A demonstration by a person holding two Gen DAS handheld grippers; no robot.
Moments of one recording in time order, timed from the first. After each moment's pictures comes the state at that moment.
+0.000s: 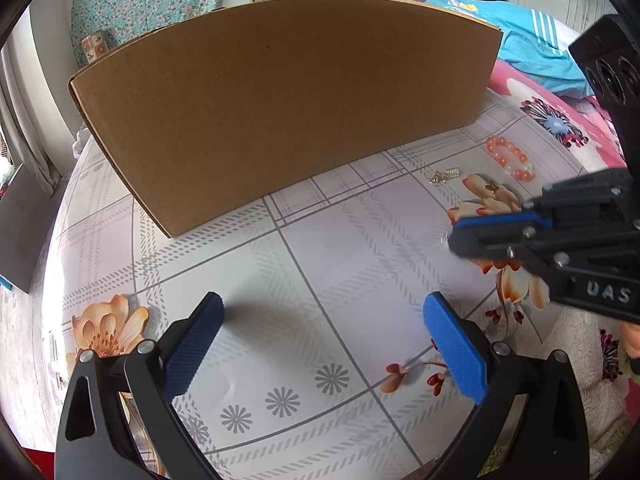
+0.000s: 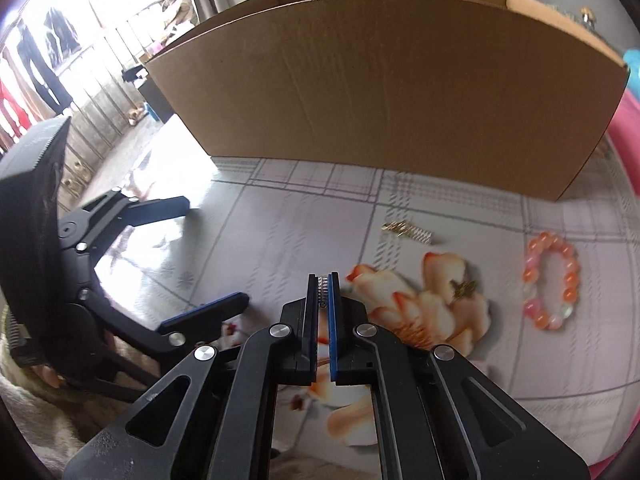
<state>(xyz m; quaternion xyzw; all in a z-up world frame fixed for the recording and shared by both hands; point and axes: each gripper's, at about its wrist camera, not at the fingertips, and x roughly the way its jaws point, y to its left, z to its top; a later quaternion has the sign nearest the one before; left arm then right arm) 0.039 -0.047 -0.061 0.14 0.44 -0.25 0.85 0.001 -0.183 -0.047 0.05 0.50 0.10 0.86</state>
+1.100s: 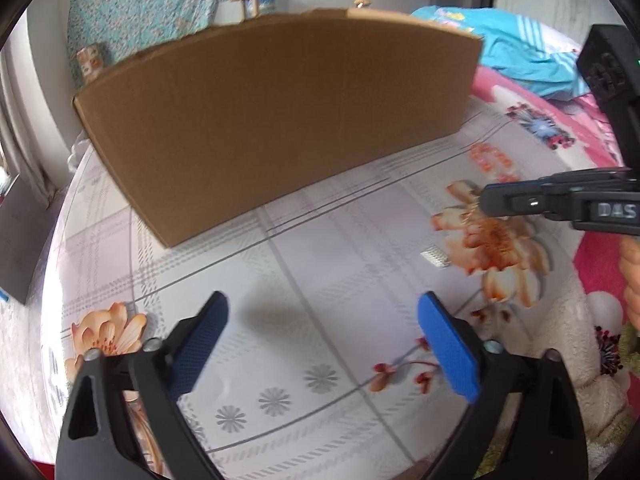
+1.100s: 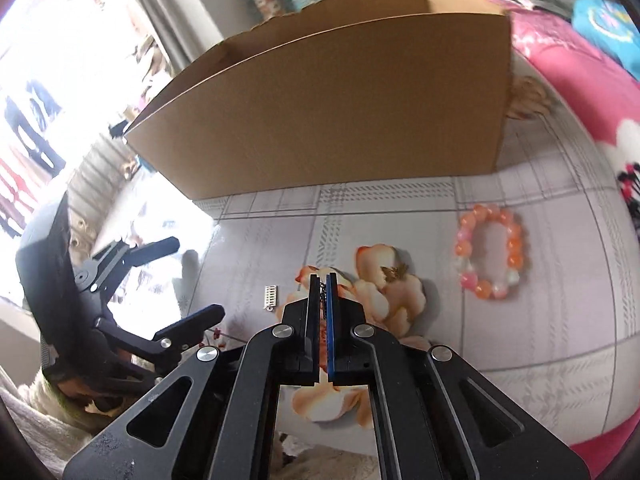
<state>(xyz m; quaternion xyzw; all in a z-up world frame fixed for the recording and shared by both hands) 0.025 -0.050 -0.054 0.13 0.41 -0.27 0.86 -0.041 -0.228 -0.026 0.13 0.47 0.05 0.87</state>
